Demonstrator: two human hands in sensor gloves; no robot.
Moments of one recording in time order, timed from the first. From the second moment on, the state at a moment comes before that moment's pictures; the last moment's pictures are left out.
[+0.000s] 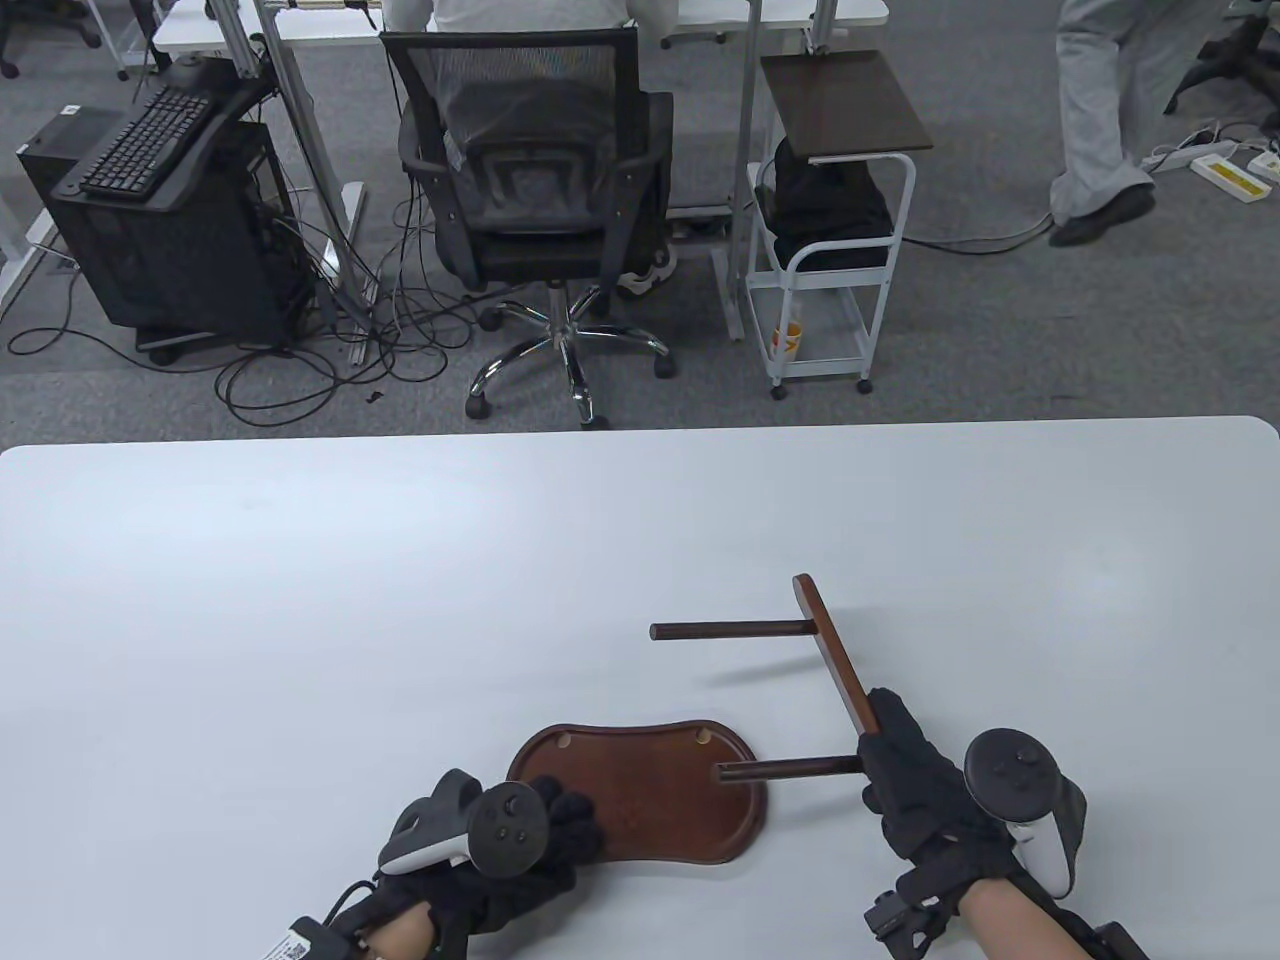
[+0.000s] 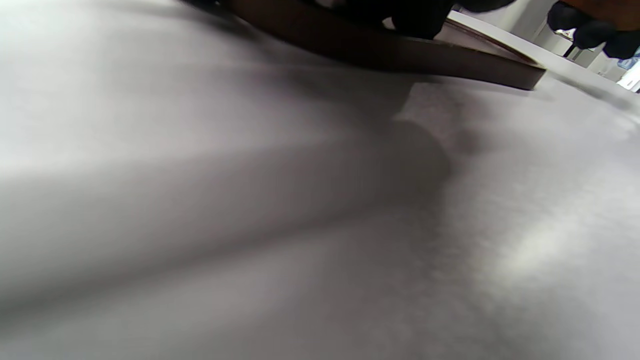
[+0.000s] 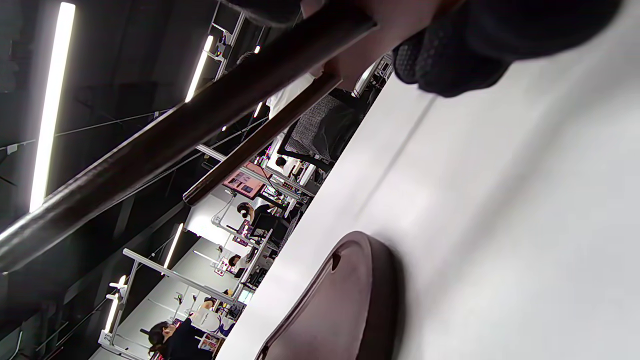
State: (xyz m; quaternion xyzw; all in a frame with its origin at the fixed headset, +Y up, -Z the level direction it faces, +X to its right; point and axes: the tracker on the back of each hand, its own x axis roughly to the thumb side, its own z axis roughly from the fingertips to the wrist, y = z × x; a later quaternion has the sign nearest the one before) left_hand -0.169 -0.764 -0.263 -0.26 -0.30 0.08 0.91; right_hand 0.234 -0.742 -0.266 -0.01 0.04 0.87 0.50
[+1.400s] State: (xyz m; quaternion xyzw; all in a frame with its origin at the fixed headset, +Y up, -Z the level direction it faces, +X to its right) left_hand -0.194 -0.718 -0.340 -0.33 -0.11 0.69 0.64; right_hand 0.176 -0.691 -0.324 0.09 -0.04 0.85 0.51
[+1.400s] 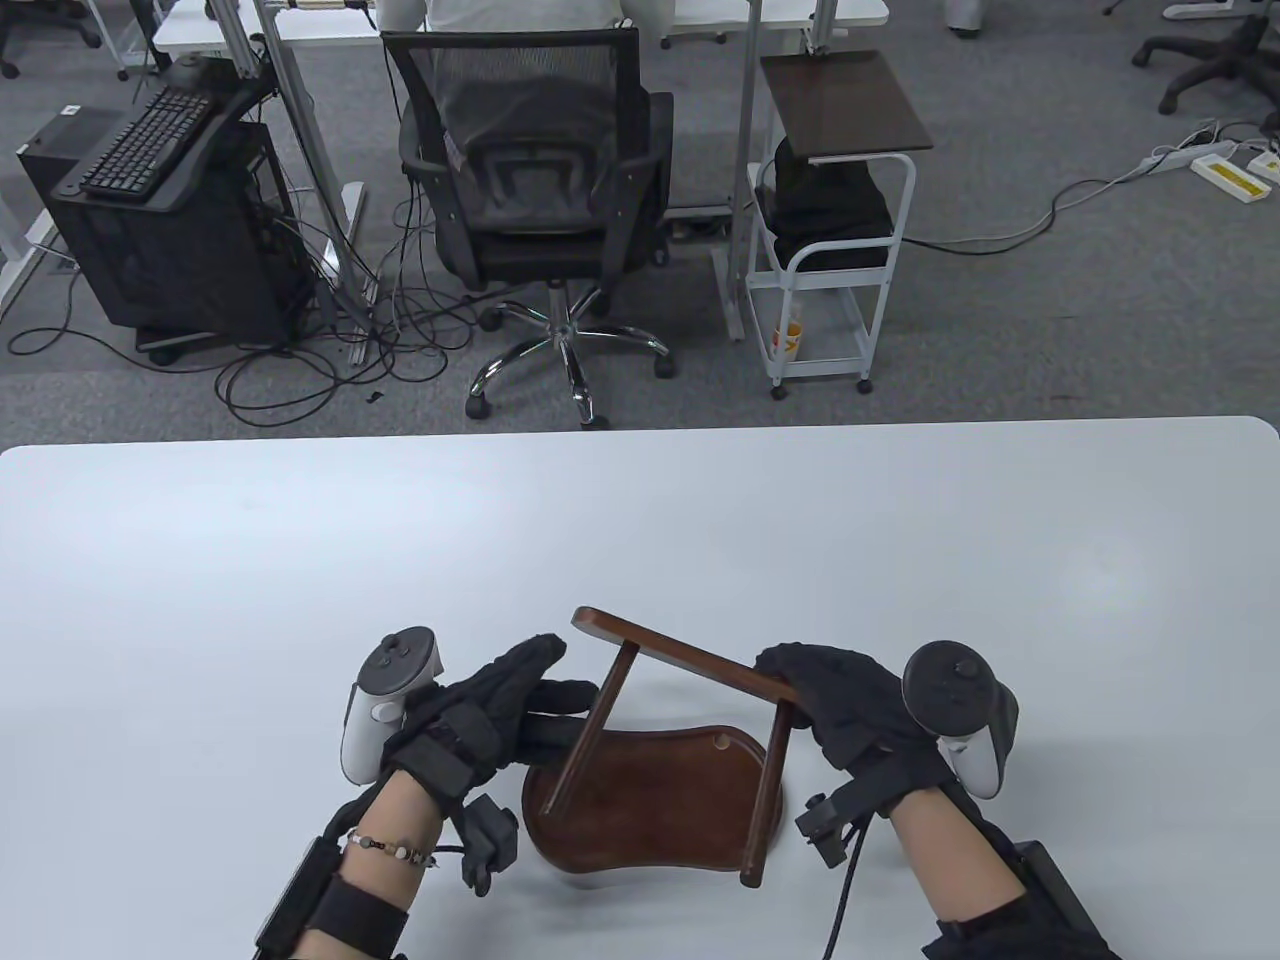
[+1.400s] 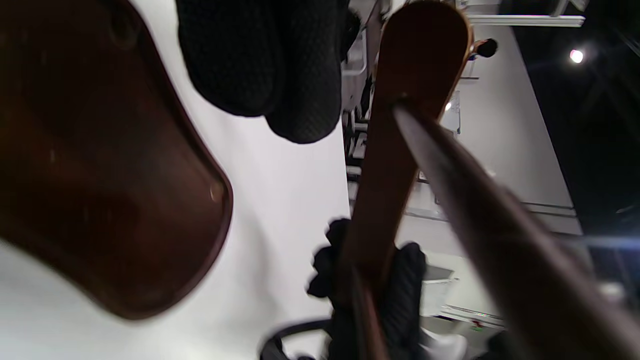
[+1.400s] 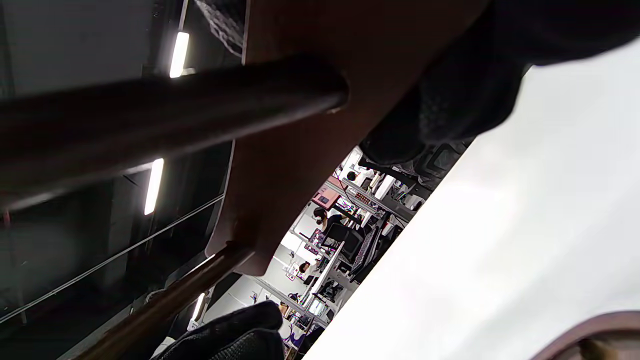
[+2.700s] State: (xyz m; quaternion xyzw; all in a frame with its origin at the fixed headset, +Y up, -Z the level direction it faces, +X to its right) left_hand -0.188 -0.737 -0.336 -0.34 -0.11 0.71 0.60; right_hand 0.181 -0.712 -0.314 0.05 0.01 0.84 0.54
